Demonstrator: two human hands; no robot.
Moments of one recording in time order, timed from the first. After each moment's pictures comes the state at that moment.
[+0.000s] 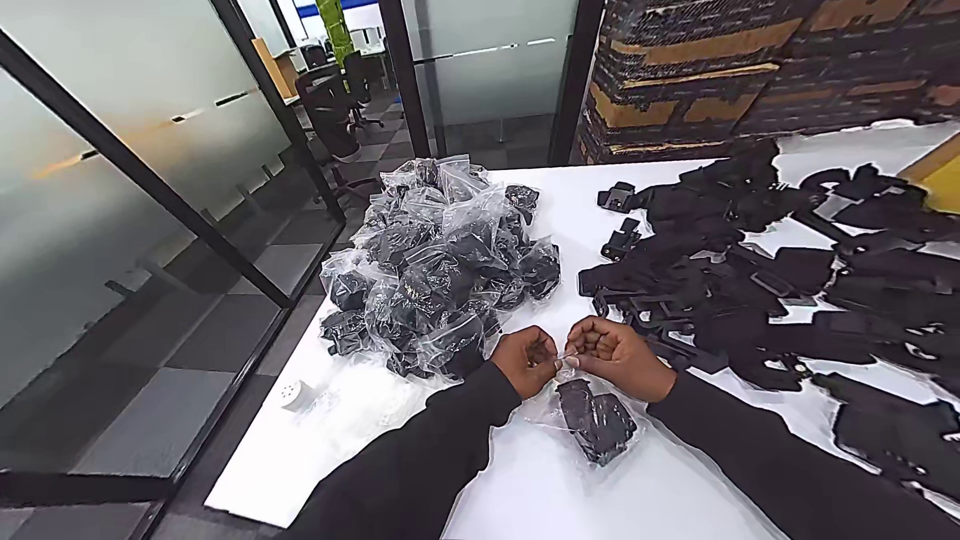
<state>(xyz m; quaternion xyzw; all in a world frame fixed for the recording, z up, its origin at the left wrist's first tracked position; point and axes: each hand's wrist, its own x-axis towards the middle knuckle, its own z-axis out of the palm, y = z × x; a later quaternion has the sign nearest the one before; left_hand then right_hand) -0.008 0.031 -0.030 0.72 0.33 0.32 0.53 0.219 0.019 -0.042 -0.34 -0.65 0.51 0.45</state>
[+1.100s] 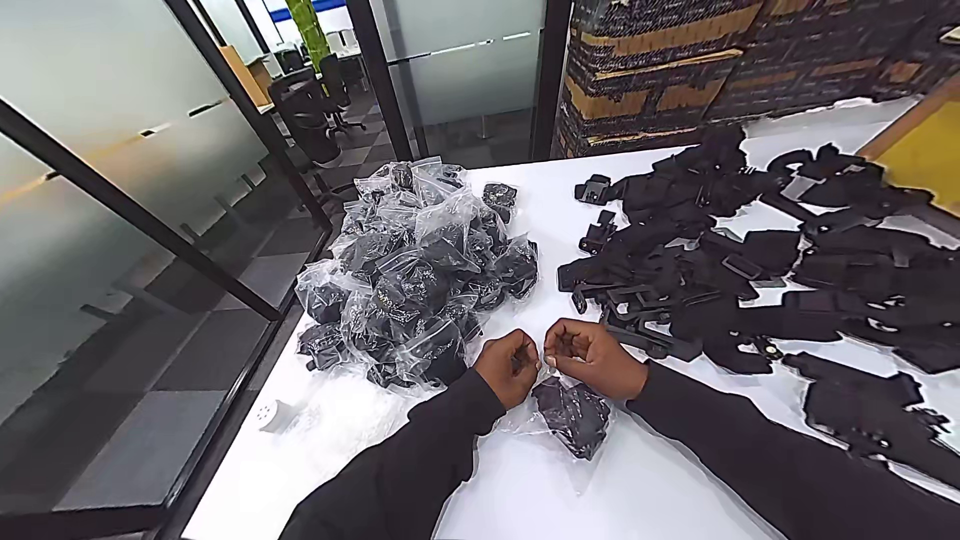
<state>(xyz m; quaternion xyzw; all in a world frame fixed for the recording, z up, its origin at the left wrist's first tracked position) -0.004 0.029 -0.041 0.77 0.30 0.33 0.45 0.217 0.018 -0.043 -0.34 -0.68 0.48 0.43</state>
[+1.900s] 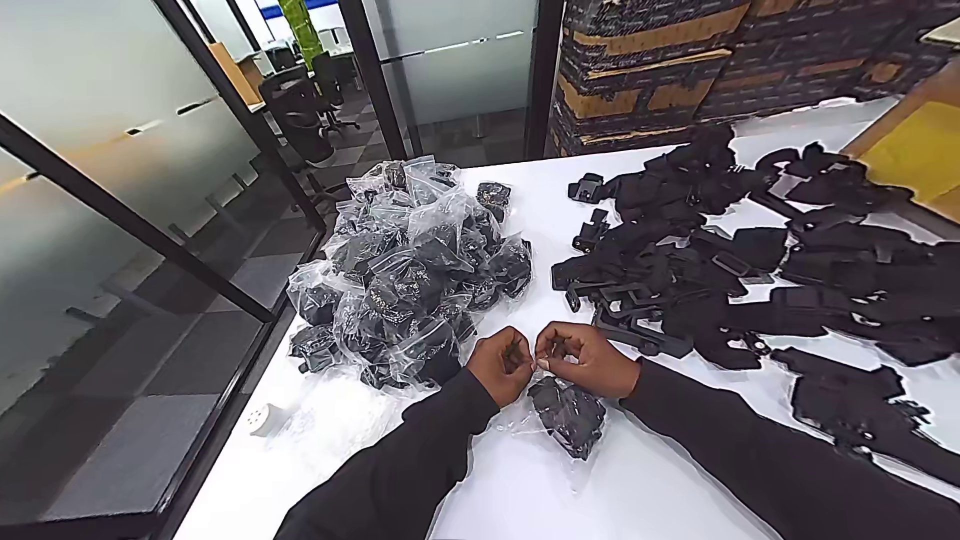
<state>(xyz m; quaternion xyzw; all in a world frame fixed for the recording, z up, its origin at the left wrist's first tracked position) -0.004 0.028 -0.039 0.73 0.31 0.35 0.49 0.219 0.018 -0.043 -0.33 -0.72 0.46 0.40</state>
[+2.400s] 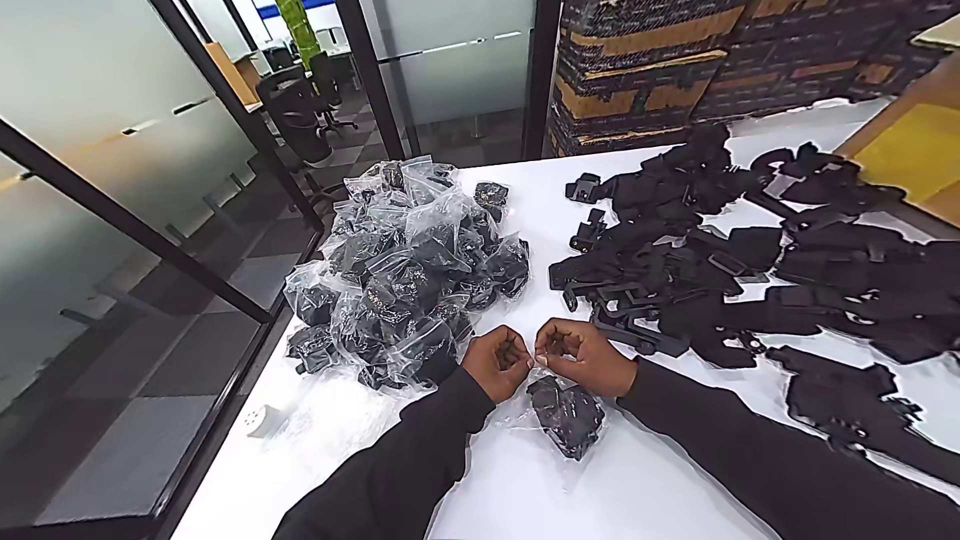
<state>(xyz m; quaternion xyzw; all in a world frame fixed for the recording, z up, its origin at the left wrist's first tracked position) -0.005 0.030 -0.041 0.71 0.32 0.37 0.50 0.218 0.017 -0.042 -0.34 -0.70 0.46 0.42</state>
